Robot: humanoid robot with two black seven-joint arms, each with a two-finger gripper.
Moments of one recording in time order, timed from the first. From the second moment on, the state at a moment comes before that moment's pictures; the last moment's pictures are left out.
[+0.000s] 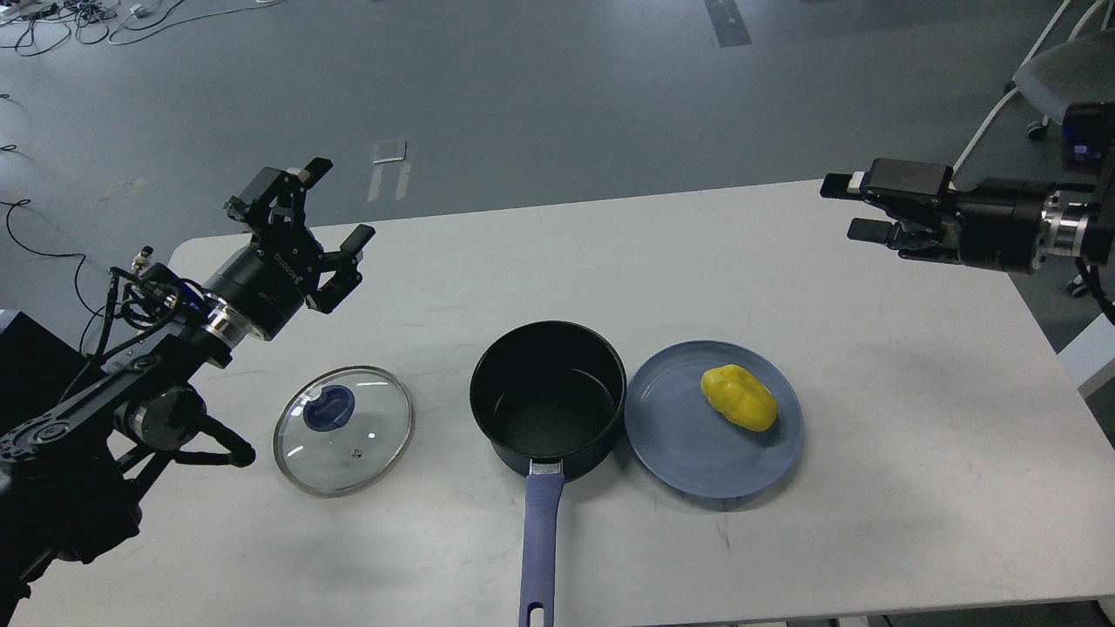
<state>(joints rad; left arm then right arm) -0.68 0.56 -0.57 -0.92 0.32 -0.44 -0.49 1.05 -0.94 0.16 1.22 -1.00 0.49 0.49</state>
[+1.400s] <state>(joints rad) -0.69 0.57 -0.59 -0.93 0.32 -0.44 -0.49 1.25 -0.45 -0.32 1.01 -1.45 0.49 0.49</state>
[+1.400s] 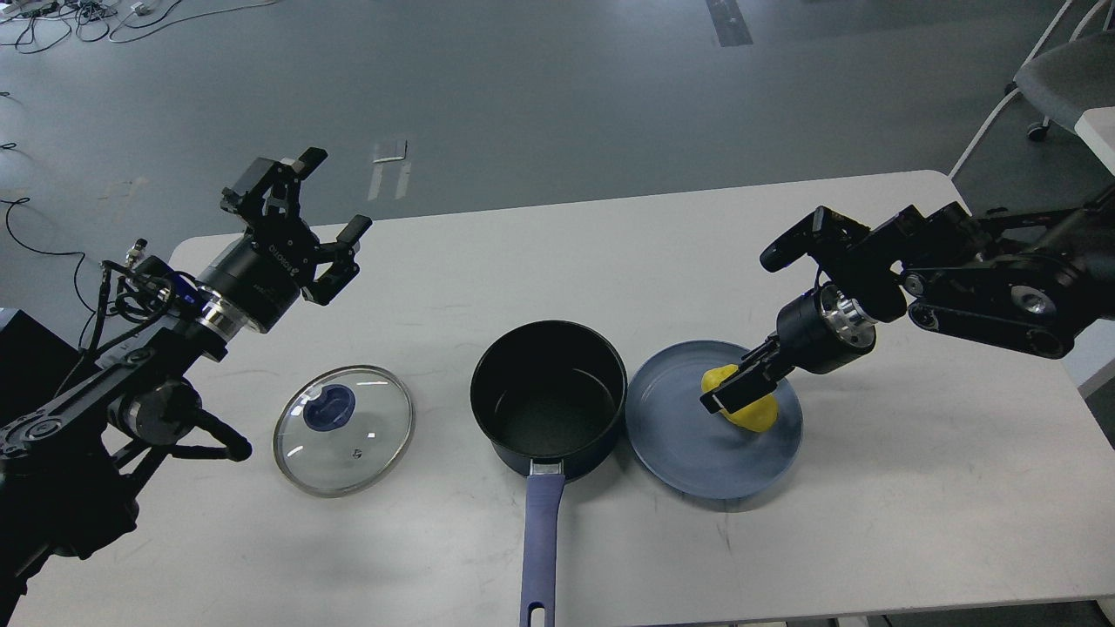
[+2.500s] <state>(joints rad) -0.69 0.56 -0.61 -0.93 0.32 -0.46 -0.49 1.29 -0.40 -0.39 0.99 -1.45 0.49 0.49</state>
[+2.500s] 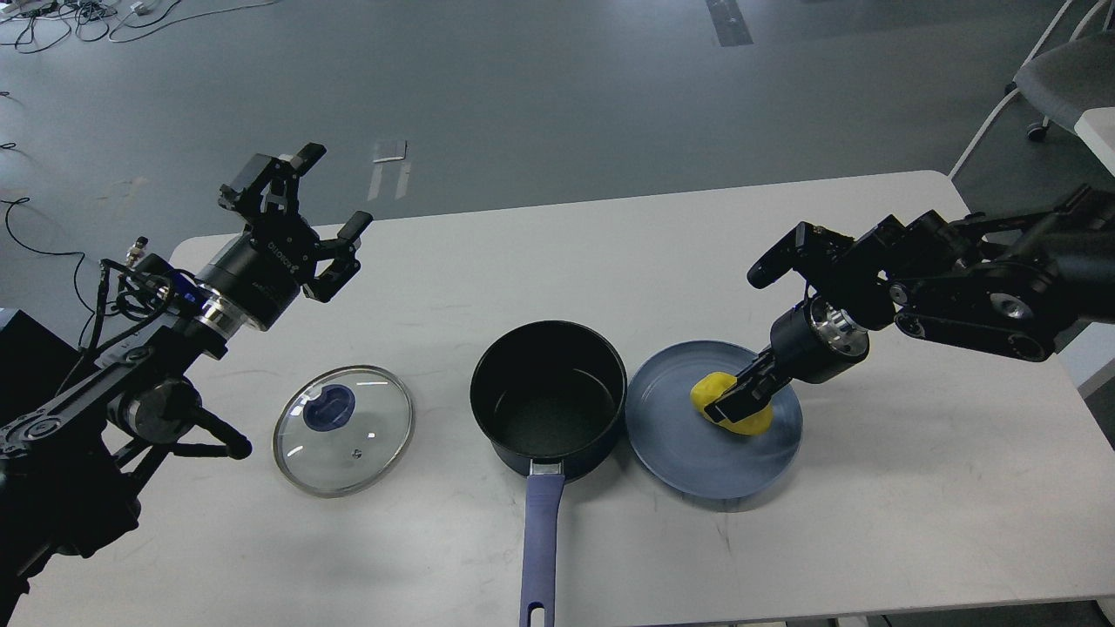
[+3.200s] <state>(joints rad) -0.68 0.57 -0.62 -0.93 0.32 -0.46 -0.49 1.52 -0.23 -0.37 1.01 -1.33 0.49 0.49</state>
